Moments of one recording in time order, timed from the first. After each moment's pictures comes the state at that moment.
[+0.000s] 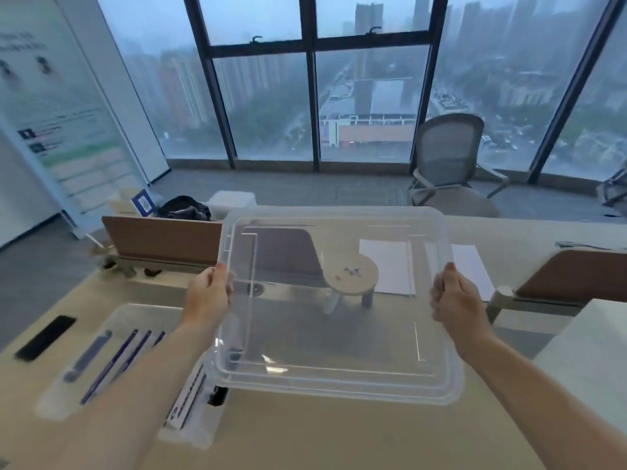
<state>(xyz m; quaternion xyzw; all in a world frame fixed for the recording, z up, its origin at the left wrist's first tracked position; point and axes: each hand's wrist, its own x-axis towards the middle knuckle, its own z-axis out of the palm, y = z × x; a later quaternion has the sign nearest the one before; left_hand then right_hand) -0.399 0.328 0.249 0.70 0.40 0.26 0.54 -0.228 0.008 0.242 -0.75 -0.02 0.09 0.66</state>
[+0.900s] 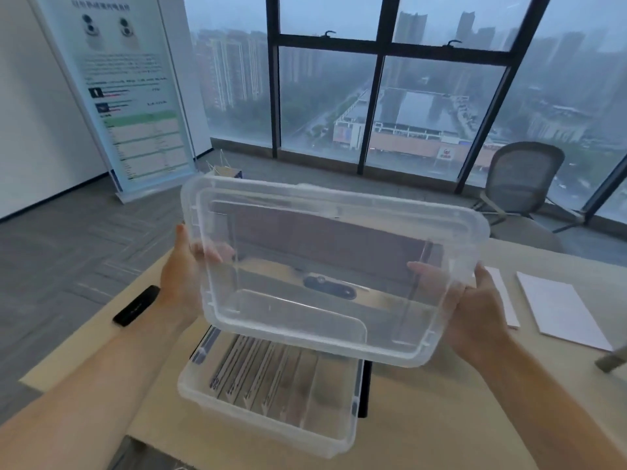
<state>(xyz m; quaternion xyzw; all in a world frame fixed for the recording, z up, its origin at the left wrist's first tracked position) -0.602 0.644 0.279 0.54 0.31 0.36 0.70 -0.388 0.321 0.275 -0.58 -0.03 0.26 0.77</state>
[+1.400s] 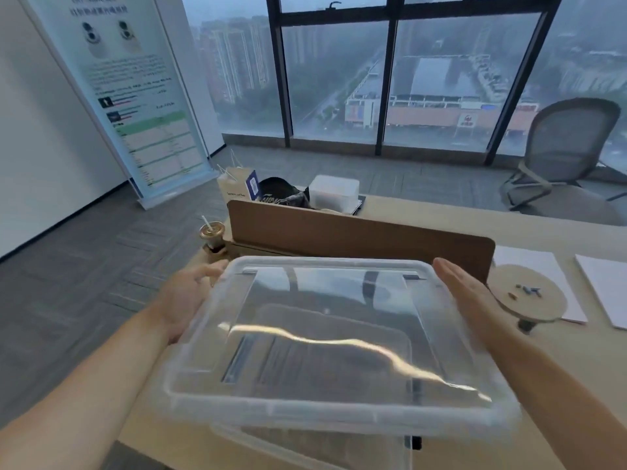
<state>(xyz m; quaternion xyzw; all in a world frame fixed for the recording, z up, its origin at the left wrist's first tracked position) -0.594 0.768 0.238 0.58 0.34 0.08 0.74 -0.360 0.408 0.252 -0.69 -0.13 0.25 0.66</state>
